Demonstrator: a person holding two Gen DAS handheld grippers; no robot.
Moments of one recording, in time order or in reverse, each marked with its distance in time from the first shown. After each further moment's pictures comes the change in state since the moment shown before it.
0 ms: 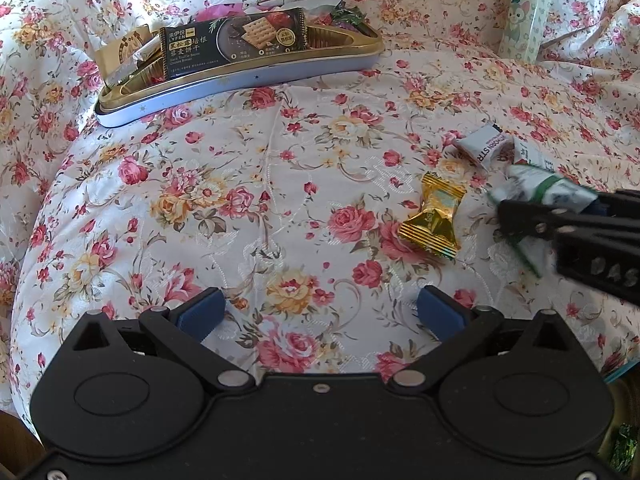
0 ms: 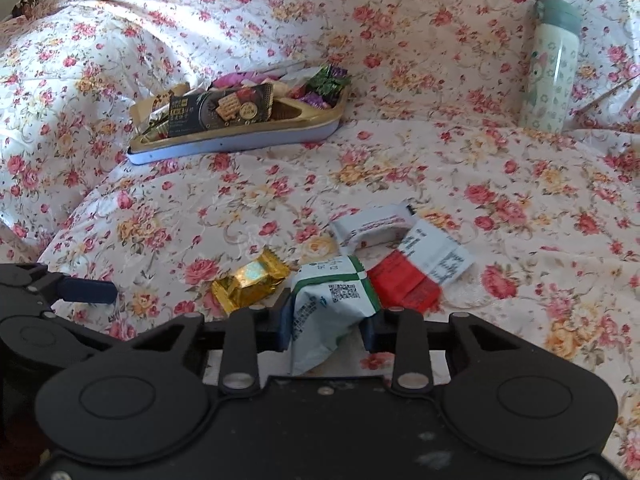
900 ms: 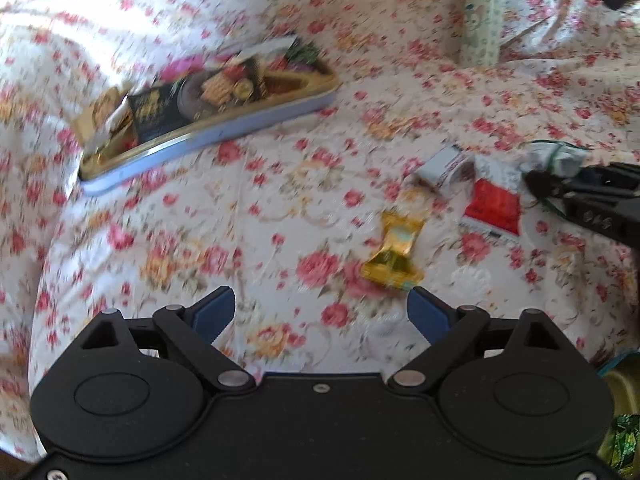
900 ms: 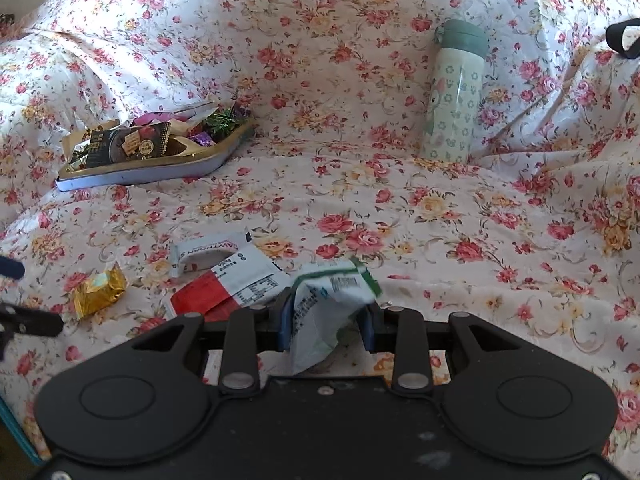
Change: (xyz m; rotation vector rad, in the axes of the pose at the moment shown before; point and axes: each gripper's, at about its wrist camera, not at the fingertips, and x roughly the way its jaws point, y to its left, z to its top) left arm -0.016 -0.022 0.015 0.146 -0.083 -0.014; right arm 0.002 -0.084 -0.018 -0.040 -0.156 -0.129
